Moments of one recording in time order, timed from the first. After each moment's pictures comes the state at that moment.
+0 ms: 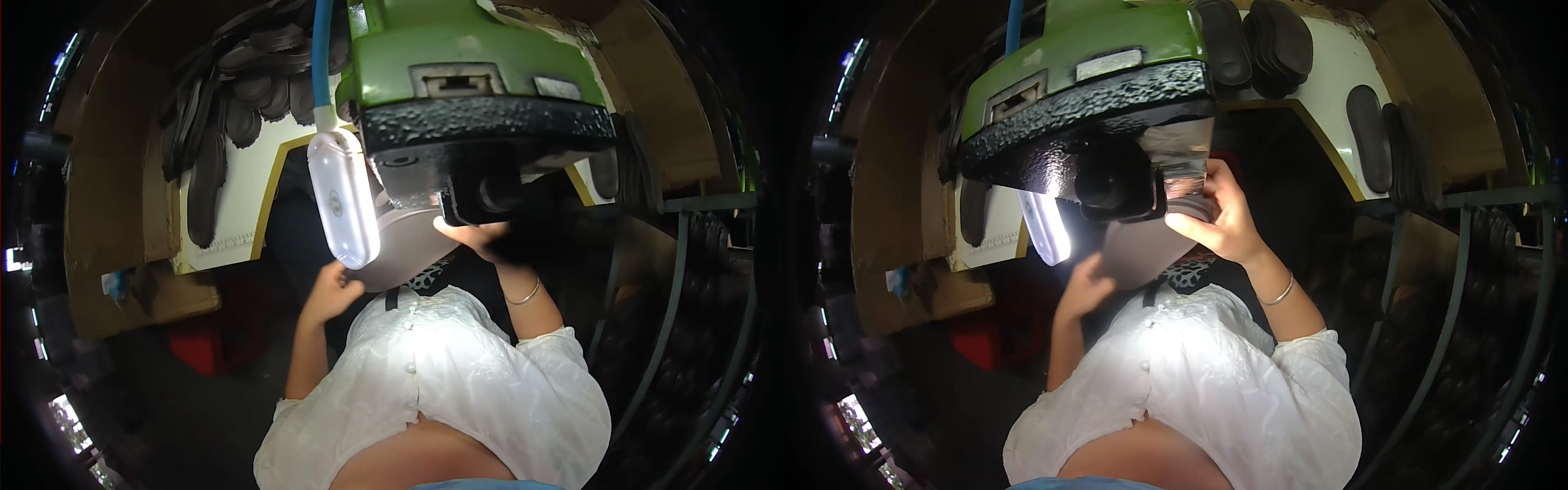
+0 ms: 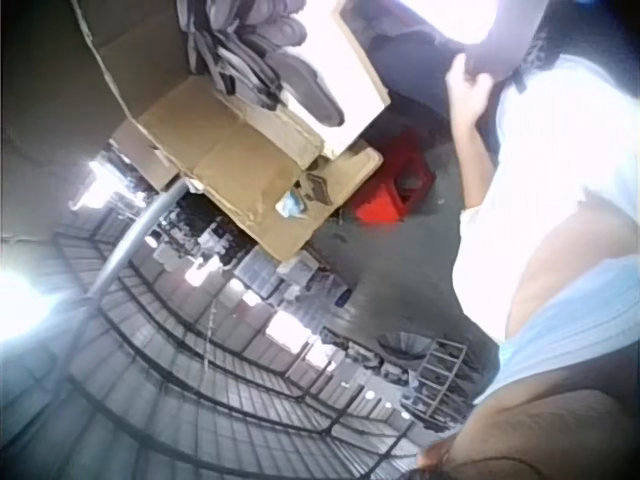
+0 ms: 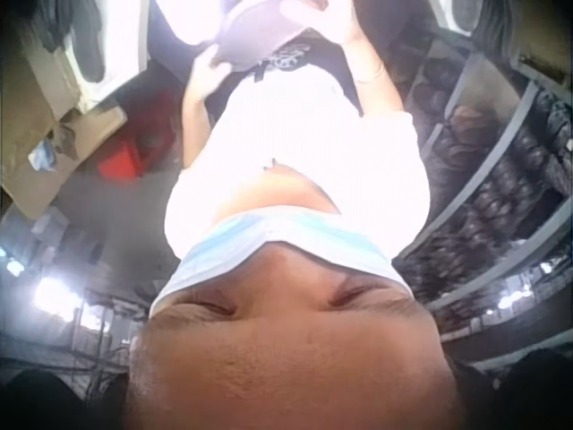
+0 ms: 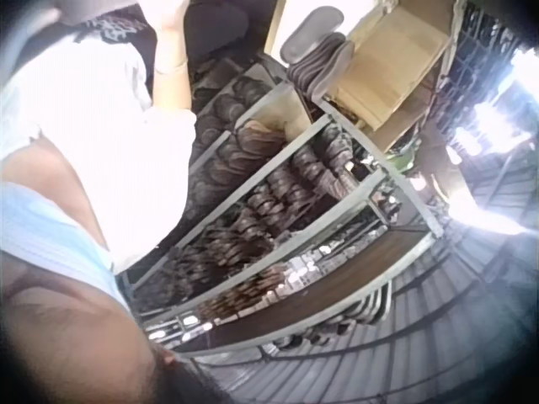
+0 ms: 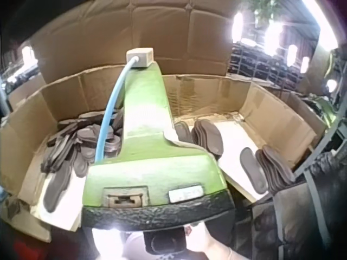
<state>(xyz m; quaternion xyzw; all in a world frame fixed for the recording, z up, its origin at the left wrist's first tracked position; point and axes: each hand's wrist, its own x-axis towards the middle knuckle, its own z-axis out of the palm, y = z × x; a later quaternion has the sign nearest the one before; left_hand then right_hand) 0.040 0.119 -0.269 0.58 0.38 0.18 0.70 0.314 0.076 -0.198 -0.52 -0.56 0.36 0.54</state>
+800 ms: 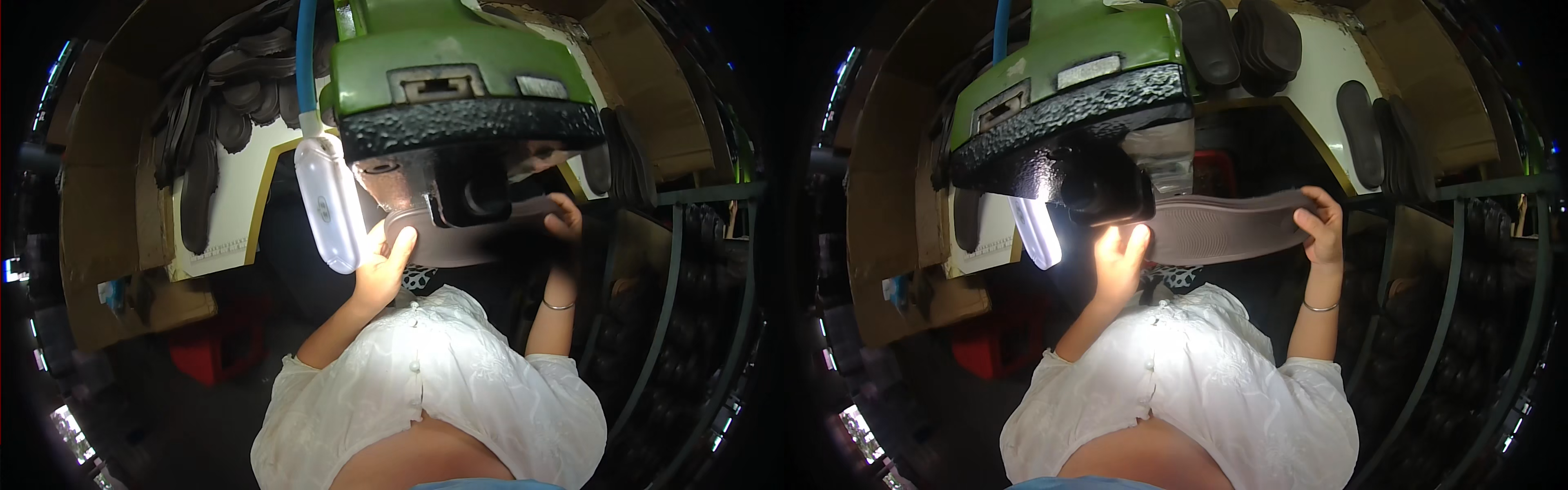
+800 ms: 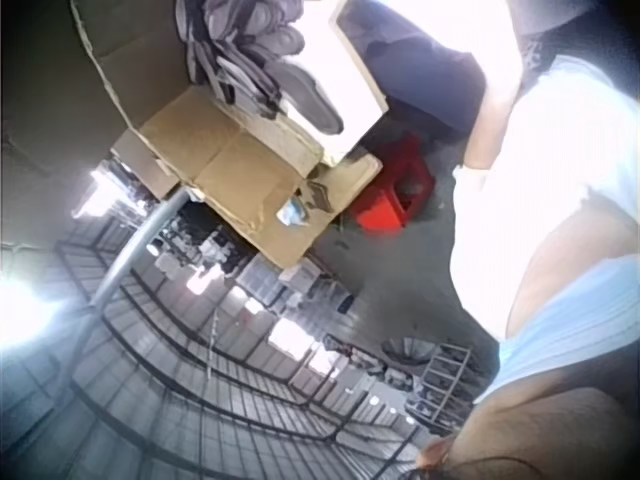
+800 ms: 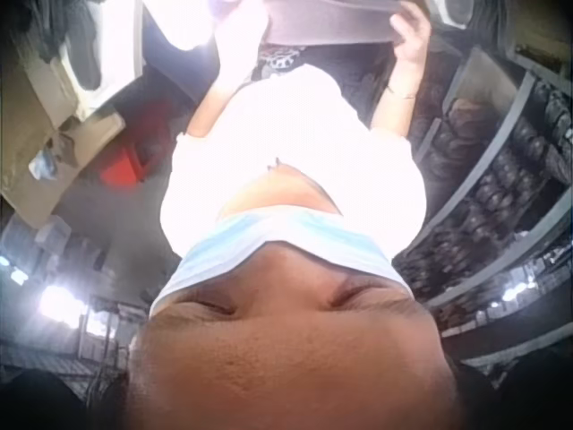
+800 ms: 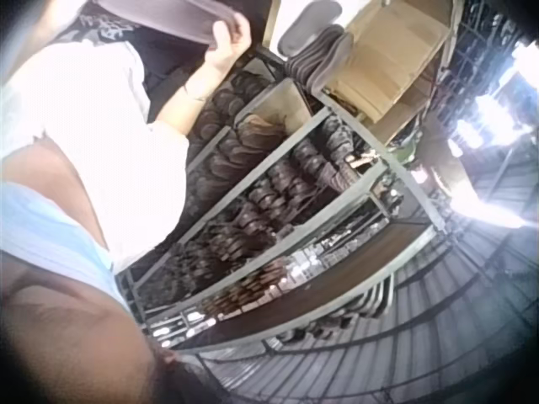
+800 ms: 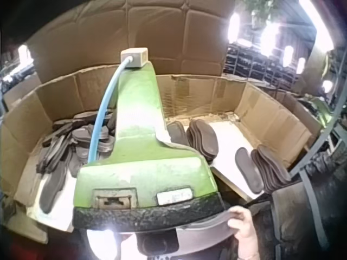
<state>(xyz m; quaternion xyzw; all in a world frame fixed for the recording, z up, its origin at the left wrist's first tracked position) 0.146 0.104 -0.210 0.49 0.34 0.36 0.71 0.422 -0.008 -0.236 -0.49 -0.31 0.44 0.69</state>
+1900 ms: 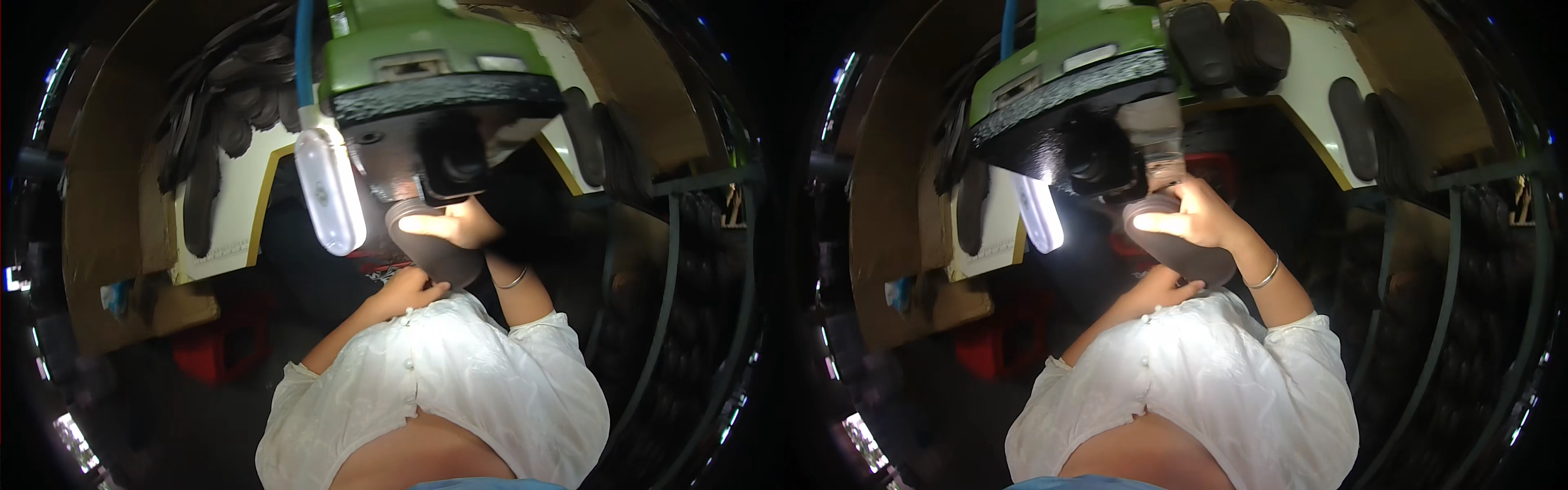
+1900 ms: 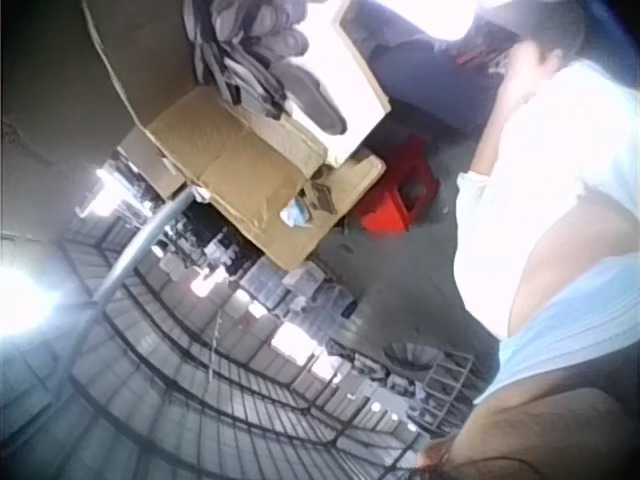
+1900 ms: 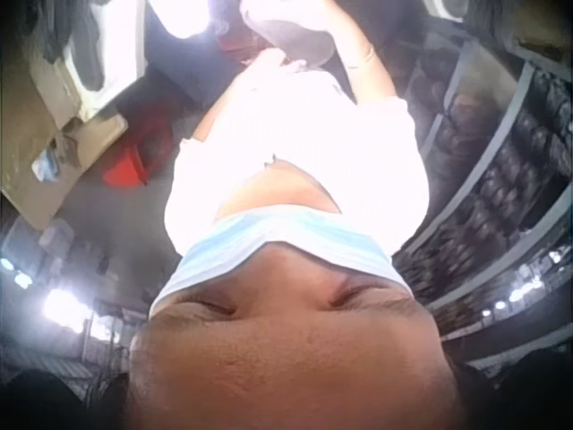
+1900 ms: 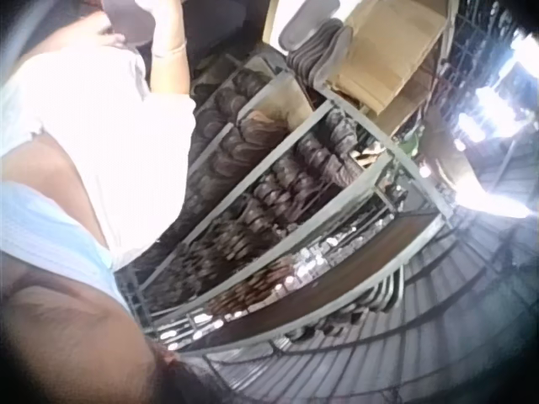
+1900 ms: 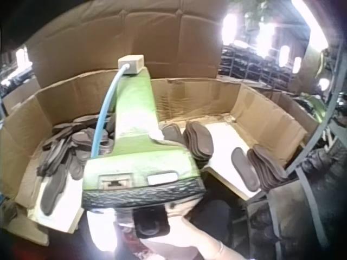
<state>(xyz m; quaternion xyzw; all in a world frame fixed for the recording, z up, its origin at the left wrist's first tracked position) 0.141 0.077 -0.302 0.78 0.22 -0.01 0.59 0.313 0.085 -0.178 -0.55 -0.57 0.40 0.46</state>
